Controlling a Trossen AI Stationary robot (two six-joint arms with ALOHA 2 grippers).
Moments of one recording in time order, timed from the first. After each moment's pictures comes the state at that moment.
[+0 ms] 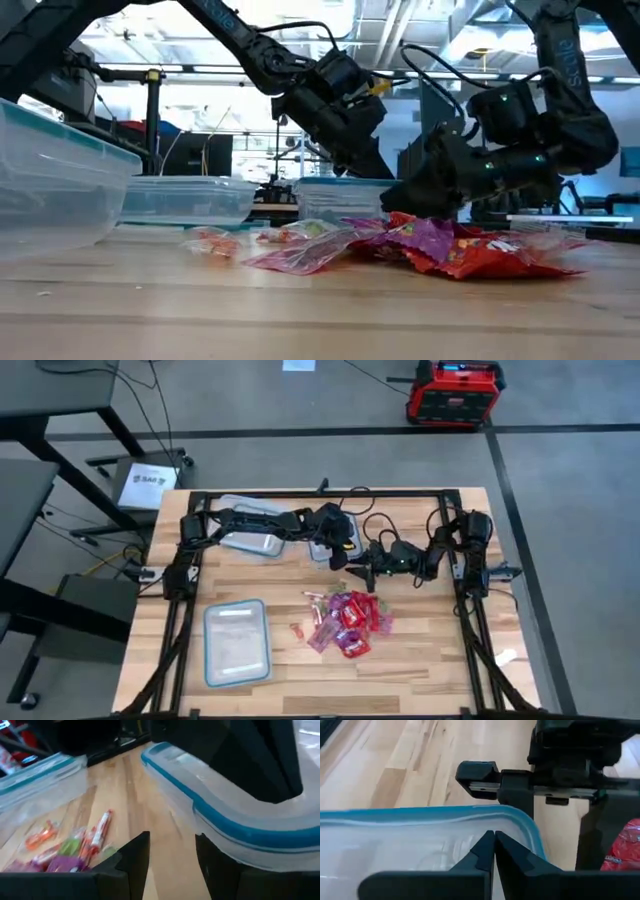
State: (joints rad) left arm 0.28 2.13 1.43 -0.09 0.23 0.09; right arm -0.27 1.95 0.32 1.43 -0.09 0.29
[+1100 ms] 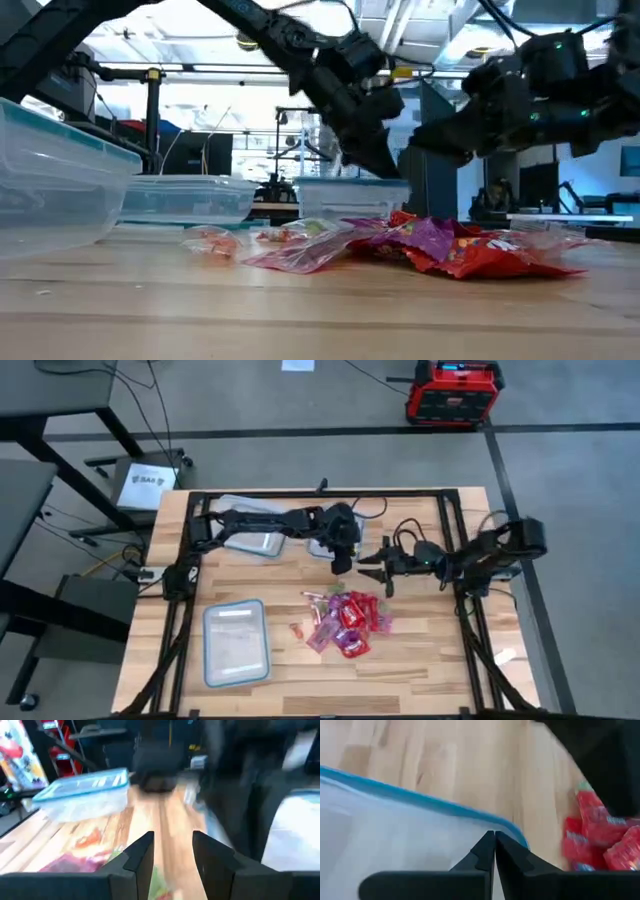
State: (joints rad) left arm 0.26 2.13 1.74 -0.44 0.20 0.10; right arm -0.18 1.44 0.15 1.16 -0.16 0.08
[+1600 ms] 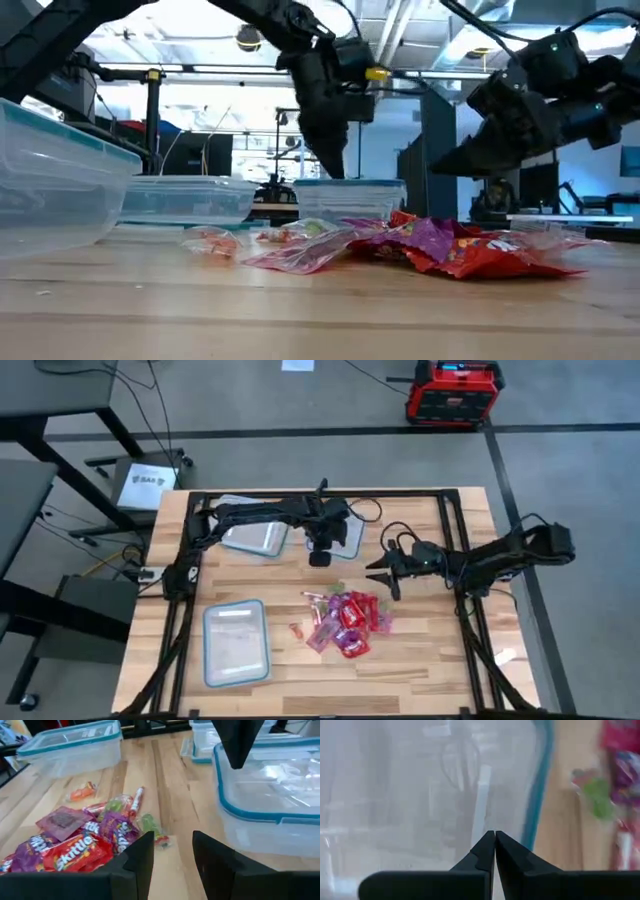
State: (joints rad) left arm 0.32 2.12 1.78 -0.83 0.06 0.29; right arm -0.19 1.28 0.15 0.81 -0.15 0.04
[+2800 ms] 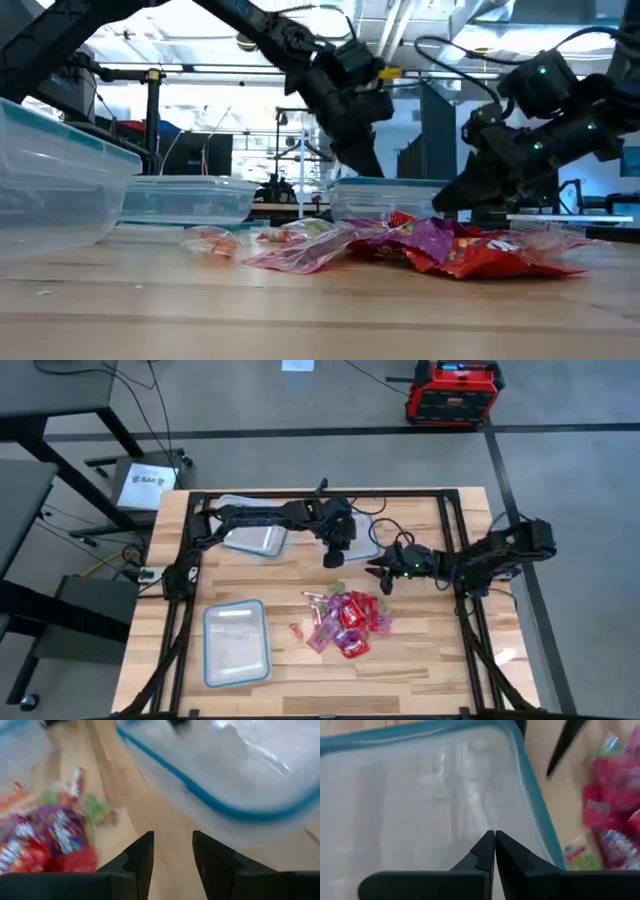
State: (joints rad) left arm 0.31 2.13 1.68 -0.43 0.25 0.30; right arm -0.19 1.50 0.15 0.95 0.08 0.27
